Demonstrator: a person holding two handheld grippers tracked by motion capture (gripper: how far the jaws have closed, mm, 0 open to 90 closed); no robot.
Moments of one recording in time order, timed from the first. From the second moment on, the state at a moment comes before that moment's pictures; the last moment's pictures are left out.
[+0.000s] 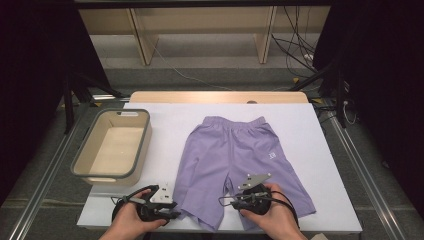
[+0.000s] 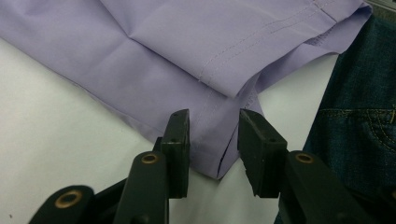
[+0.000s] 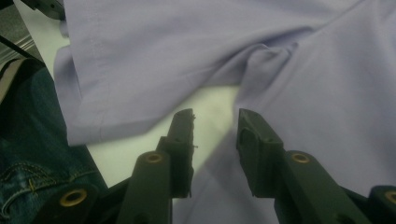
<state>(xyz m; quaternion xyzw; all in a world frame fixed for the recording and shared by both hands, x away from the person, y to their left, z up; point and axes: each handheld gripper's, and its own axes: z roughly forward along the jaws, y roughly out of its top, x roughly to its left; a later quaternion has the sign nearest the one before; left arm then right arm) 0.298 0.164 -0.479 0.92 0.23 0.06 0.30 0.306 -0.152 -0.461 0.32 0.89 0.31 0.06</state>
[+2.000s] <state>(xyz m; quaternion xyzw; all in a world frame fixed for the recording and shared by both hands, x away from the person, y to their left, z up) 0.301 0.198 -0.452 0.87 0.31 0.14 0.35 0.281 -0.094 -0.474 0.21 0.93 0.28 0.05</state>
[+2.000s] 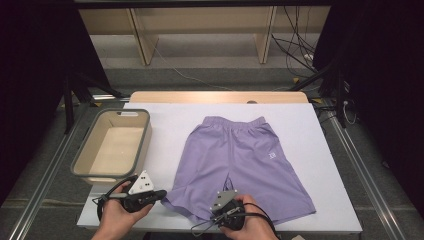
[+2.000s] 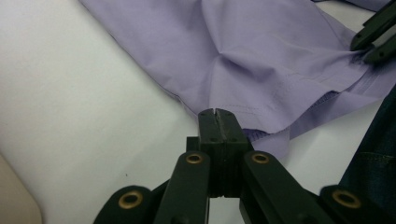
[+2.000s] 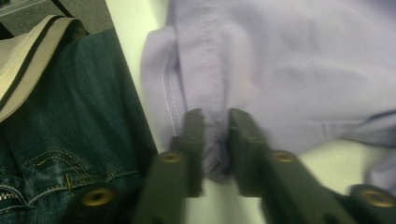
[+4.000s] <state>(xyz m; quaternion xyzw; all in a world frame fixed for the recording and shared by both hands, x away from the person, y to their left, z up) 0.299 0.190 -0.479 0.89 0.34 0.06 0.30 0.283 -0.131 -0.469 0.34 0.90 0.27 0.04</state>
